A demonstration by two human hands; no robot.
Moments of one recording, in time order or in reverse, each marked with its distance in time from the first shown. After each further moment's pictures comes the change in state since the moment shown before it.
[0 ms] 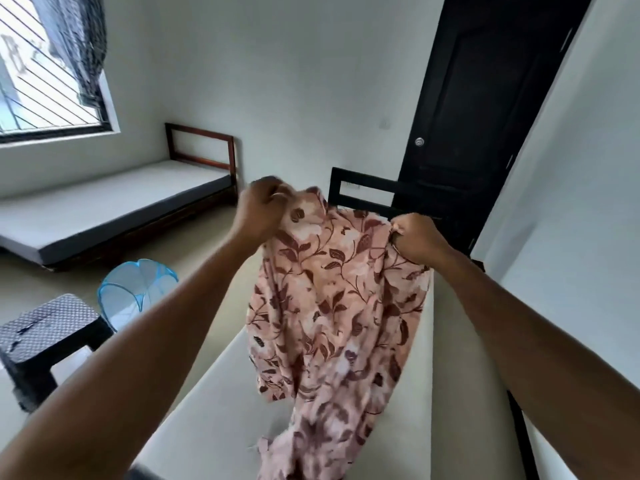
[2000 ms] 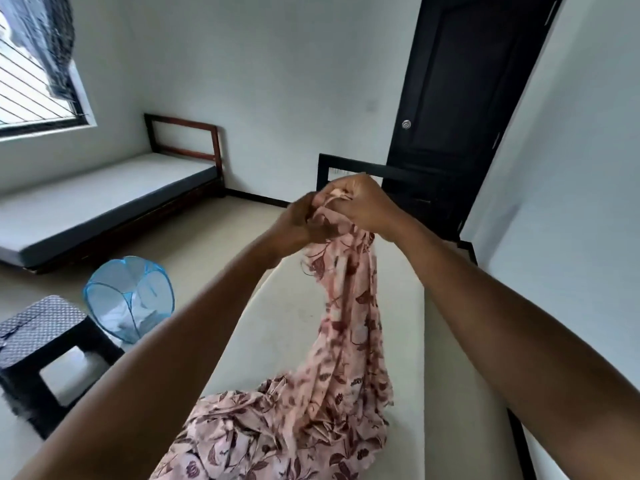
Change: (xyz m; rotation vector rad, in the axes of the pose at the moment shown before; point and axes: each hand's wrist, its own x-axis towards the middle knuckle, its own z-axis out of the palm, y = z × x) left_hand -0.031 -0.002 0.062 -0.232 -0.532 0.014; right_hand 0.003 -0.068 0.006 0.460 -0.064 -0.286
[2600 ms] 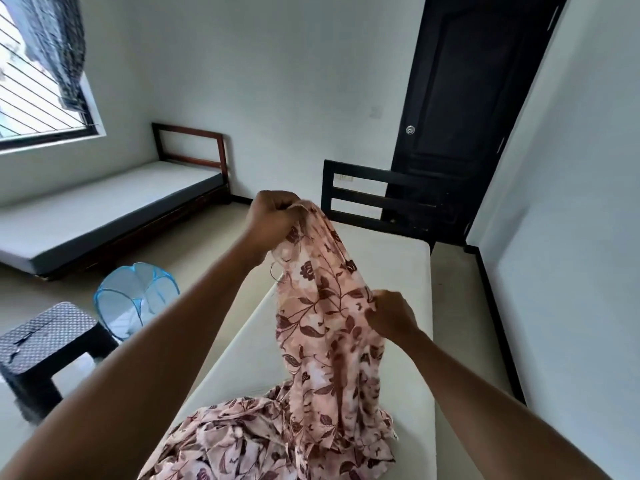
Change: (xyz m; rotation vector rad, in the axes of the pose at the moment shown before) left_hand -0.017 0.020 -0.036 0.136 0.402 -0.065; right_hand -0.116 0.133 0.090 -0.491 0.007 0.526
